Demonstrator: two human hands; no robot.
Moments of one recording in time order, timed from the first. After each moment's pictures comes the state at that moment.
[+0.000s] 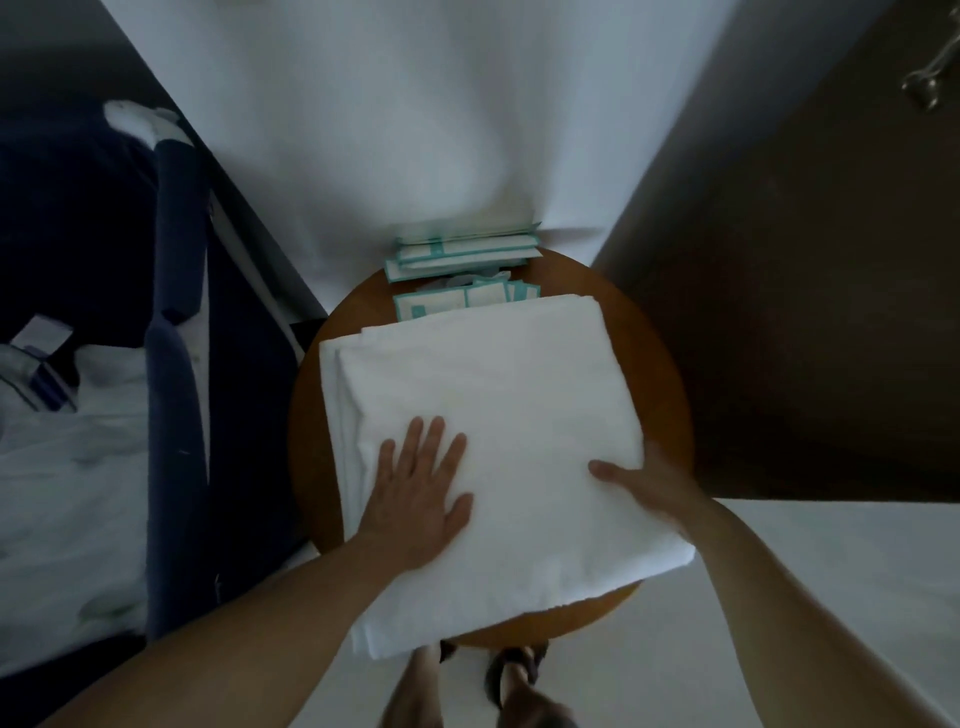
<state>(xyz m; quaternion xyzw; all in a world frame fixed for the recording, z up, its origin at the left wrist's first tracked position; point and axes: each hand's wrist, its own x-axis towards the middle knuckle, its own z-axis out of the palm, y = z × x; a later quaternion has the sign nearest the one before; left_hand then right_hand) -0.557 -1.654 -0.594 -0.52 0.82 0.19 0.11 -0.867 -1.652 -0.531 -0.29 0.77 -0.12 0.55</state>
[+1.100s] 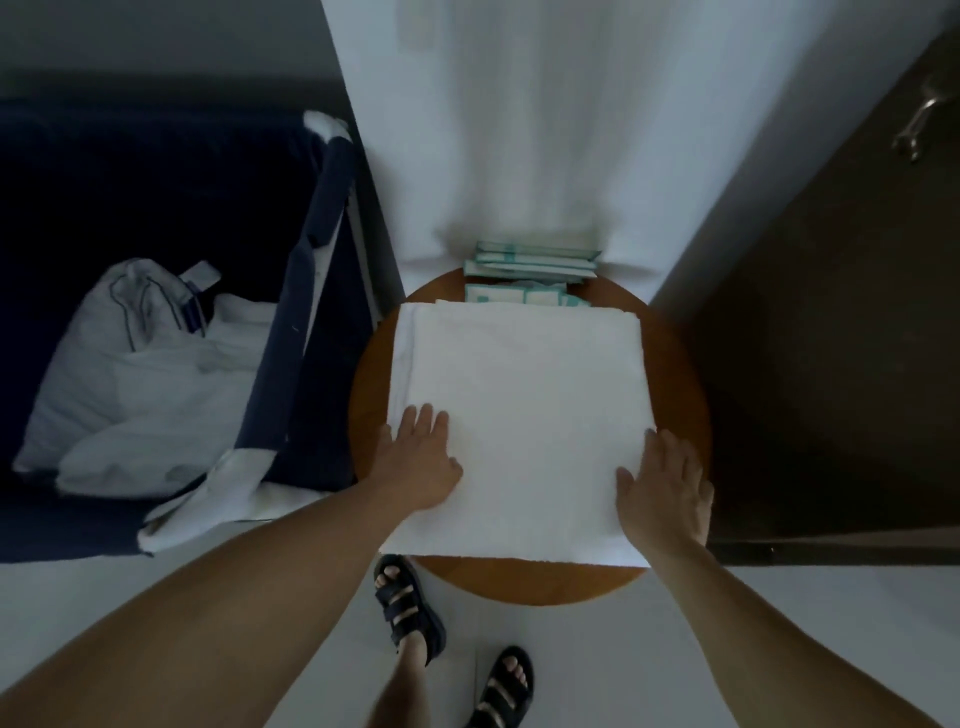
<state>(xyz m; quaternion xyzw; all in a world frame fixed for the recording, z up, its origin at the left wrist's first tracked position) -0.573 -1.609 -0.520 -0.68 0.66 0.23 0.20 -0.856 -1.591 -0.529 -0.62 0.78 0.07 0.12</state>
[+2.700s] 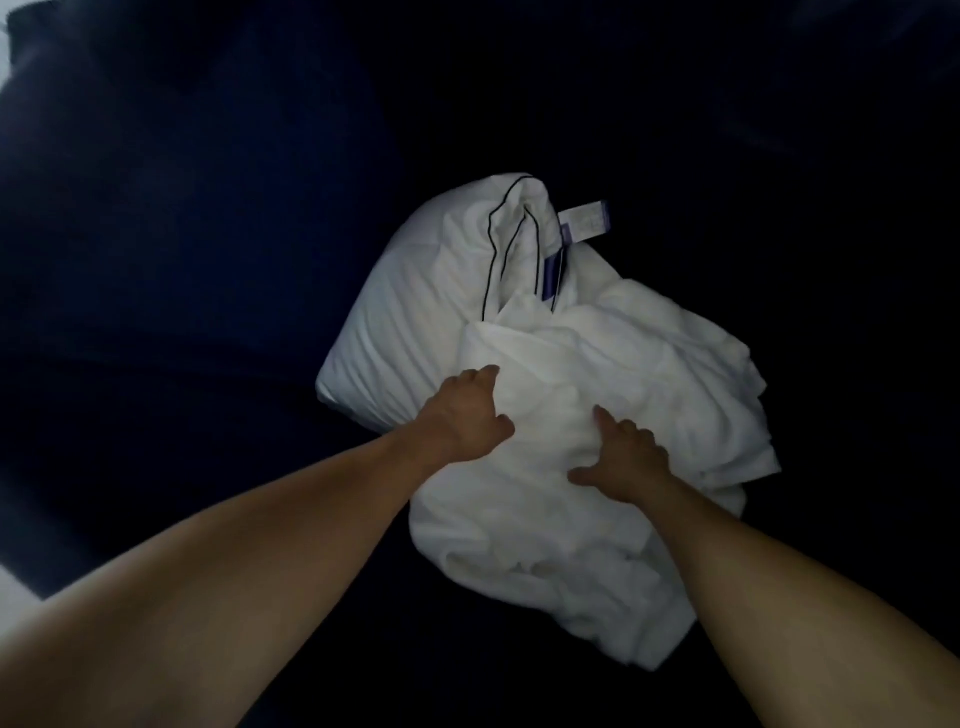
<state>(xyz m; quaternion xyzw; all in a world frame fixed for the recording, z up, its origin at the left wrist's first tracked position) 0.027 -1.670 -0.616 -0.79 0.43 0.44 0.02 -0.179 -1.760 -0.701 -0.74 0.49 0.30 0.36</state>
